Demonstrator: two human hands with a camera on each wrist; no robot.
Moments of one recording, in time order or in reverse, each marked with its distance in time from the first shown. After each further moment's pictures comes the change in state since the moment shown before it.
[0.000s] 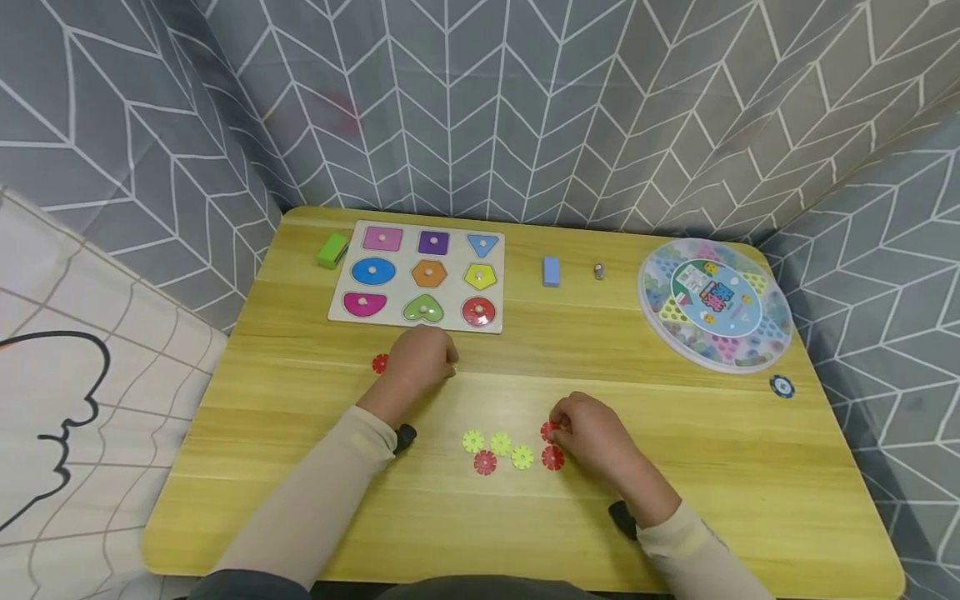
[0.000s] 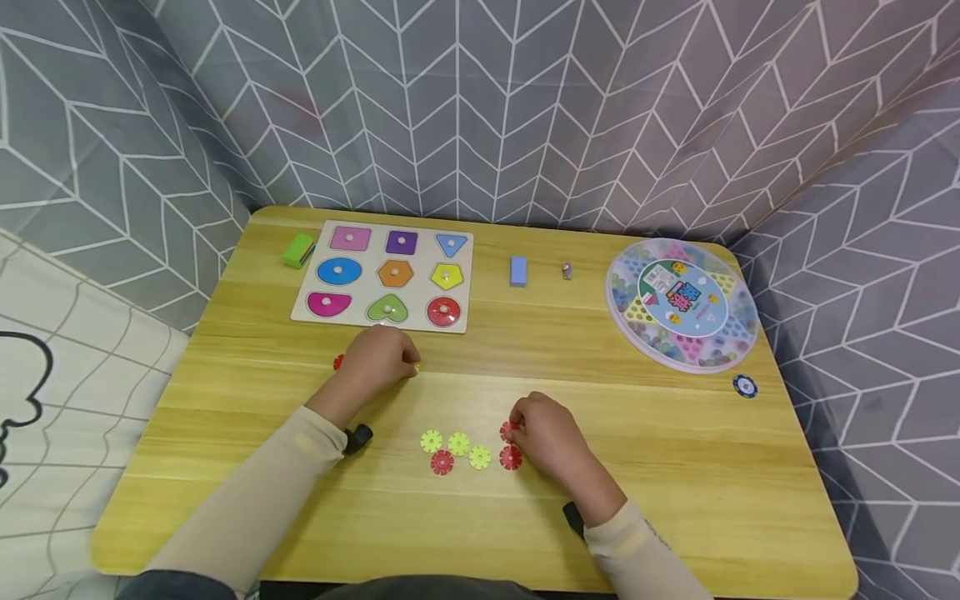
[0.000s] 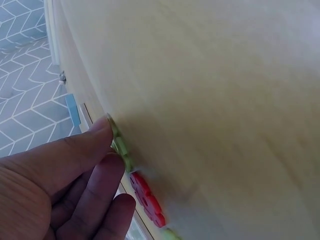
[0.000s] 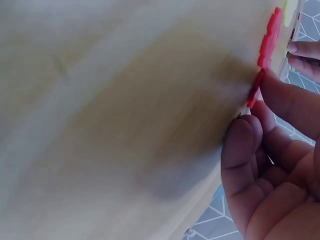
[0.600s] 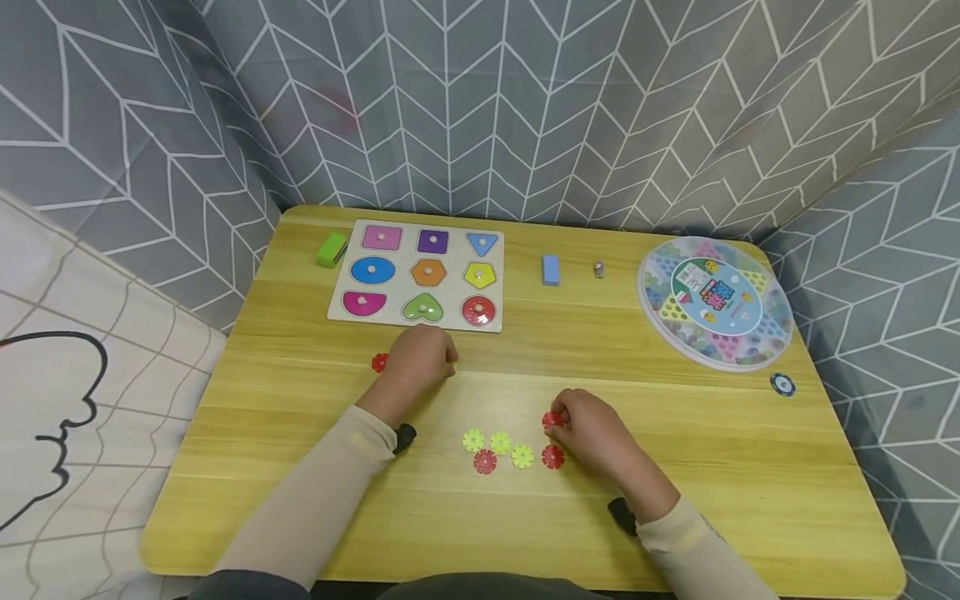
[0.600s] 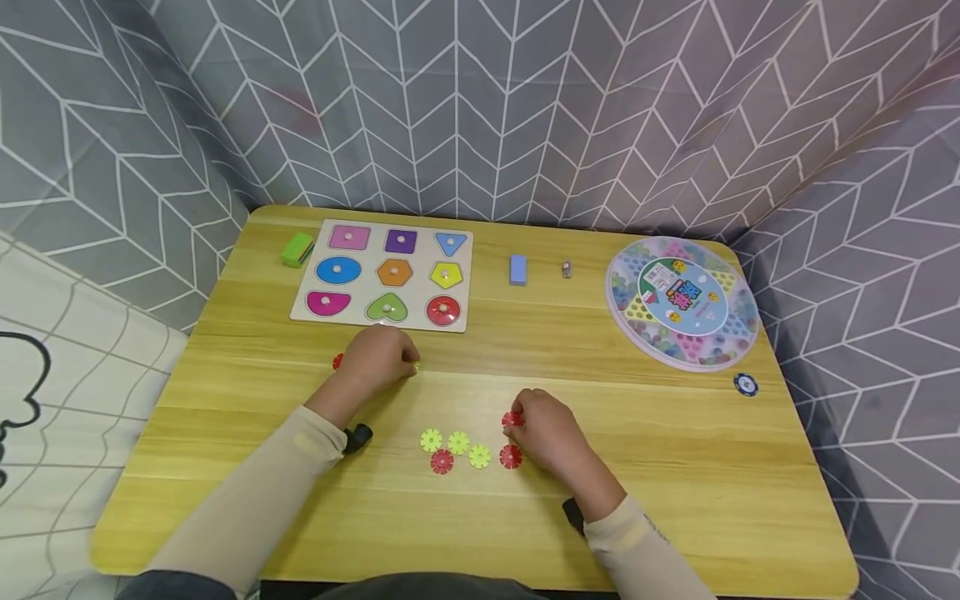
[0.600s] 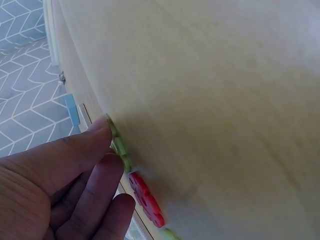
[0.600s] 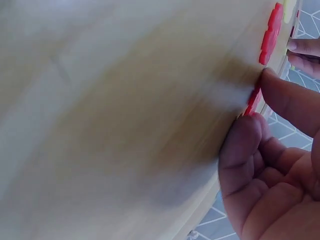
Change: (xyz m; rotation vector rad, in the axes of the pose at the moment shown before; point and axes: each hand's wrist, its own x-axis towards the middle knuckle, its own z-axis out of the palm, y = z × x) left_hand 0.001 0.000 0.000 -0.005 -0.008 -0.005; right_hand 0.005 0.002 0.000 0.027 -0.019 0.042
